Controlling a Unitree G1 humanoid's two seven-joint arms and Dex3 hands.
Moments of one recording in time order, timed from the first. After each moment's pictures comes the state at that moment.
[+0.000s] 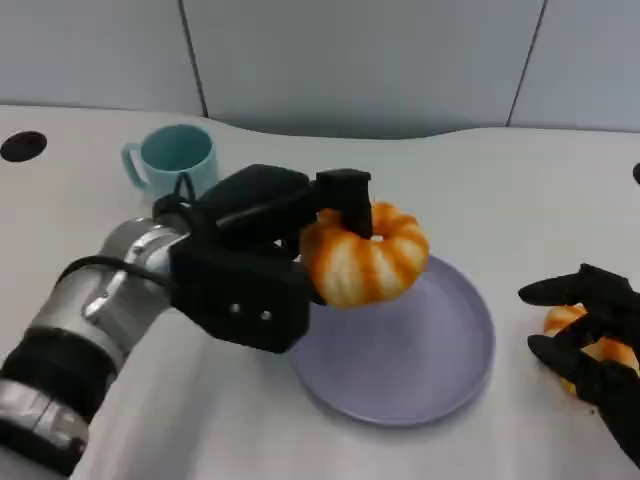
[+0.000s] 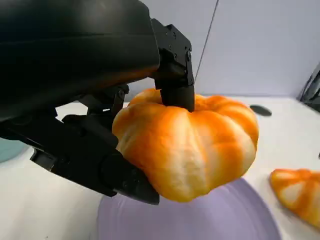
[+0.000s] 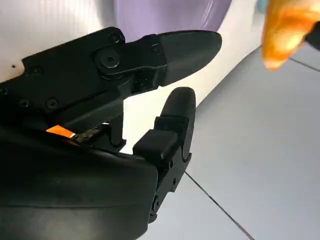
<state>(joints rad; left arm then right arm) -0.77 0.27 -0.44 0.72 0.52 -0.57 -0.24 0.09 -0.20 -0.01 -0.02 -0.26 -0.19 -0.02</state>
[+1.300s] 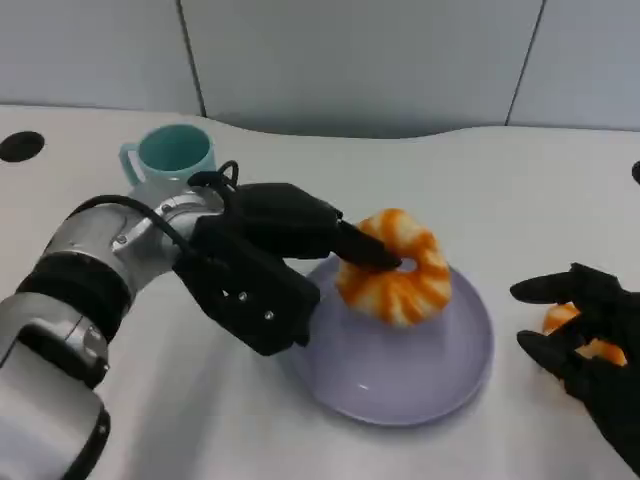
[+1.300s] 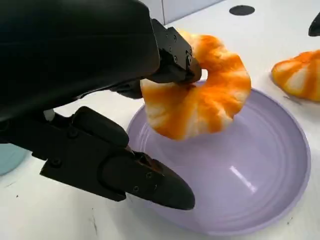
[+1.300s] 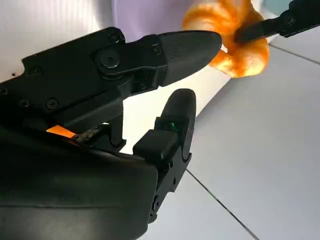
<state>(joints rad) -1.01 0.25 -0.58 1.08 0.63 -0.84 -0.42 0.08 -0.17 0.00 -0.05 -0.29 -0.11 -0.02</state>
